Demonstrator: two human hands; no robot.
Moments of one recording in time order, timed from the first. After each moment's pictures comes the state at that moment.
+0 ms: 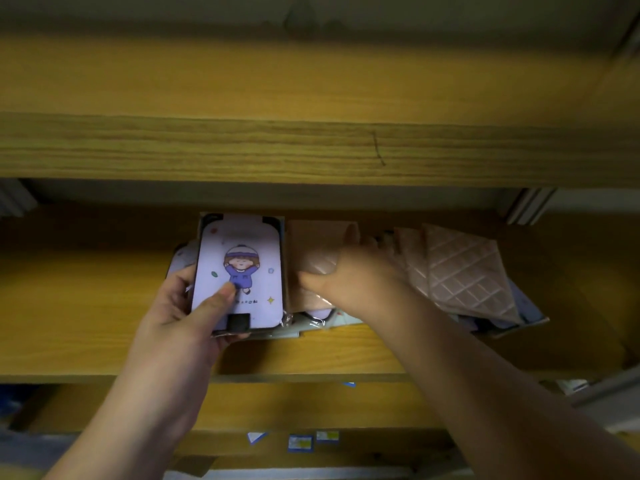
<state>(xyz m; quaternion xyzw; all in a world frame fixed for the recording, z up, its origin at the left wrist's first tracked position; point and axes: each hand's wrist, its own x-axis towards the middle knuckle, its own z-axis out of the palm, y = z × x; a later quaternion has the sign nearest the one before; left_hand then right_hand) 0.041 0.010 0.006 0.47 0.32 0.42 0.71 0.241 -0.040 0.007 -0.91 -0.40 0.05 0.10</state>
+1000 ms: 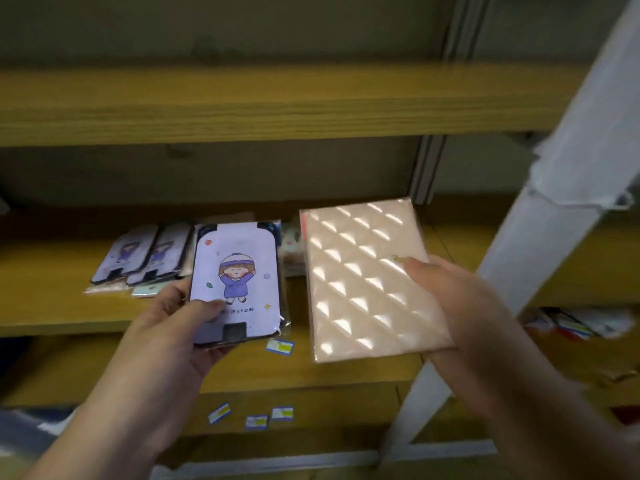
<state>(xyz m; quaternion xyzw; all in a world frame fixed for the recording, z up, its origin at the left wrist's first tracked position) 0.077 -0.156 0.033 0.46 0.34 0.38 0.73 0.279 -0.331 0.055 -0.58 -0.20 0.37 0.70</state>
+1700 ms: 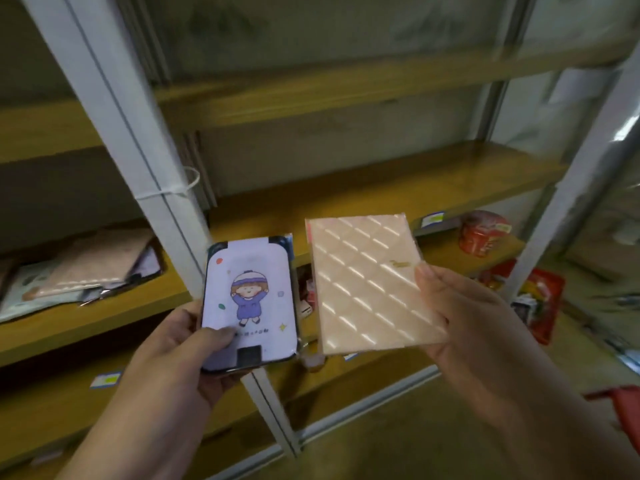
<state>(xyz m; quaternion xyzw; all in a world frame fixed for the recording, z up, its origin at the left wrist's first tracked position) 0.264 -0.467 0.058 0.51 0.28 0.21 0.78 0.413 -0.688 0.061 -0.55 -0.04 0.27 0.79</state>
